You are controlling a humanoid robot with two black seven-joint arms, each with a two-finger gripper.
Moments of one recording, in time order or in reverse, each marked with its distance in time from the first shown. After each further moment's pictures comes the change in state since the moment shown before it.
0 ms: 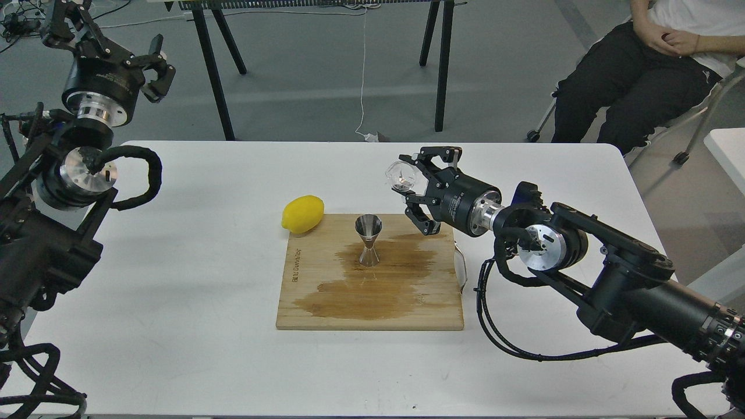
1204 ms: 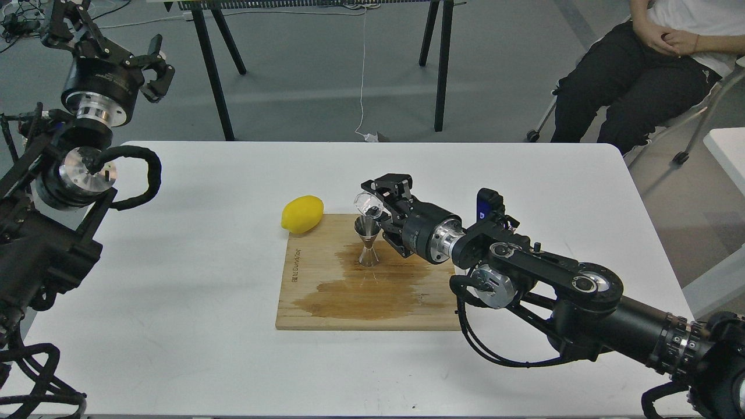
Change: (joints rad) left arm 0.000 0.002 0.000 0.002 0.000 -0.001 -0.001; right arm 0.001 0.118 -0.121 -0.004 -0.400 -0.104 0.024
